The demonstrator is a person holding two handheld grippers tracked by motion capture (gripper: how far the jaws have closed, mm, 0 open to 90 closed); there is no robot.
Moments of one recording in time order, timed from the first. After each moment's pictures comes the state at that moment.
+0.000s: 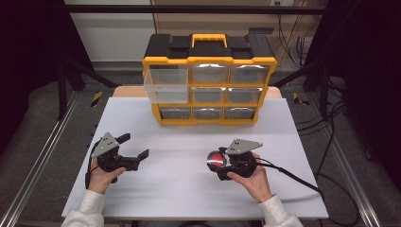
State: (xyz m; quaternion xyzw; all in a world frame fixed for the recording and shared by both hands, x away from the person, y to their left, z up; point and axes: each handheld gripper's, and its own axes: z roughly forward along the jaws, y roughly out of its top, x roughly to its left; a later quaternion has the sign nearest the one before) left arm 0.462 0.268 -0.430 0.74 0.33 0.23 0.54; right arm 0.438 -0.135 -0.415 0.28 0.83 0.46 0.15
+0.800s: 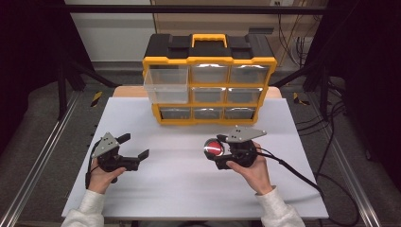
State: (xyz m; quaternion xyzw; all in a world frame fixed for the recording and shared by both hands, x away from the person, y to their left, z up) left arm 0.462 0.268 -0.431 0.74 0.34 0.23 0.54; right arm 0.445 -0.130 -0.372 0.28 0.81 0.50 0.16
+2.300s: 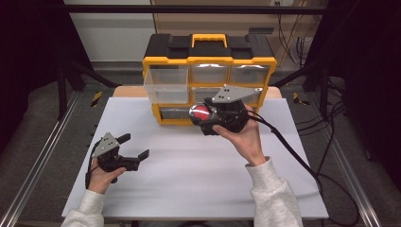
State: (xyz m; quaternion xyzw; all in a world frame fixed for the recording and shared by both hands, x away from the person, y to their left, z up) left arm 0.462 0.267 -0.431 0.74 0.33 0.23 0.54; right arm 0.474 -0.096 -0.268 0.24 0.79 0.51 0.21
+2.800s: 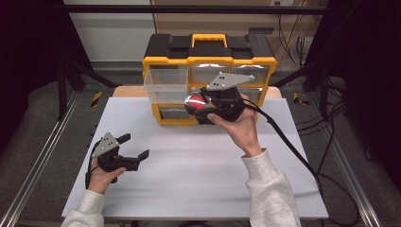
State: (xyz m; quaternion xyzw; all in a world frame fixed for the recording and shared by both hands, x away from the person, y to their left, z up) left arm 0.462 0.268 -0.431 0.74 0.34 0.23 0.54; right arm 0.487 -0.085 -0.246 0.24 0.79 0.52 0.22
